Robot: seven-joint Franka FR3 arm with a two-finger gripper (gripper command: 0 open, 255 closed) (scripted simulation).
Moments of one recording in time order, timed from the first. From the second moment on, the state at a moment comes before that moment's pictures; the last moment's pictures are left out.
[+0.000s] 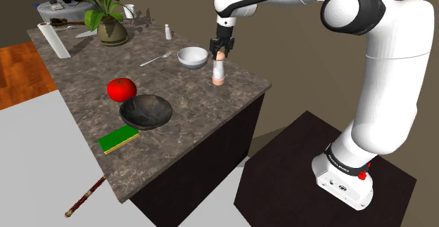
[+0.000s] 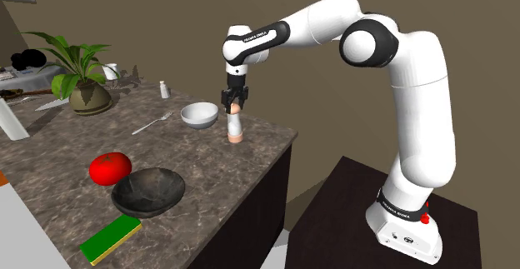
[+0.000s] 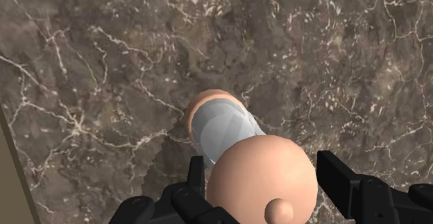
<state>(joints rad) 0.03 0.44 -0.02 -1.56 0.20 1.99 -0.08</state>
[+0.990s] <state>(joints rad) 0.03 0.41 -0.03 -1.47 0.19 1.87 -0.06</state>
